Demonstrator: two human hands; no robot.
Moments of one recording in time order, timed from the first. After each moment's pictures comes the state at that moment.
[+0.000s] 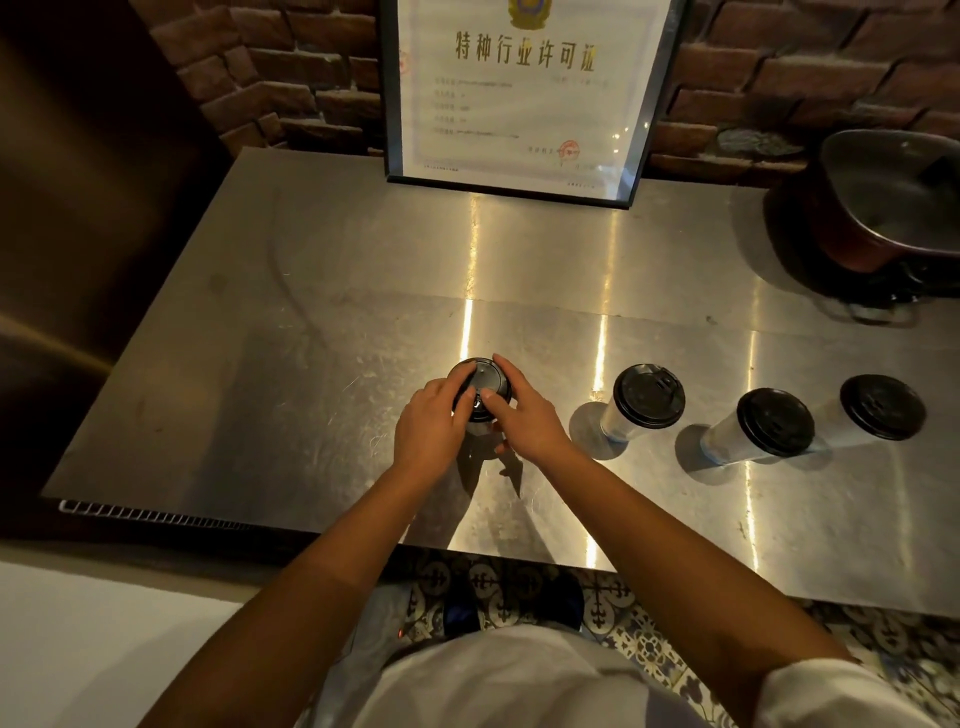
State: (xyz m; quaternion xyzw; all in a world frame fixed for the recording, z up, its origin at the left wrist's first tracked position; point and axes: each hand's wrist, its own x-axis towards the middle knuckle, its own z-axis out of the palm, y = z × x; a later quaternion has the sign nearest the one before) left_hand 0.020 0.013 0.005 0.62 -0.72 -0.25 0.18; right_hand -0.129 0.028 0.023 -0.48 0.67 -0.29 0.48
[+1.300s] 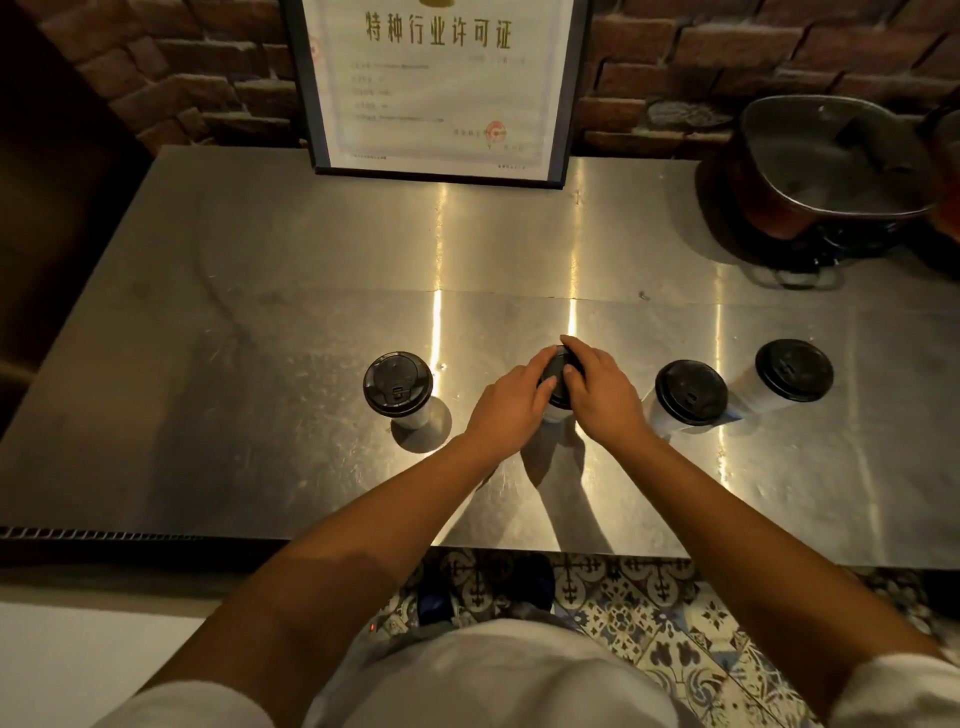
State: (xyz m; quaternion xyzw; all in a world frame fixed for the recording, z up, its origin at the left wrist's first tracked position) left_hand -0.157 0.029 0.016 0.48 -0.80 -0.35 0.12; right_hand -0.305 0.063 0.023 -0.55 0.76 -0.21 0.27
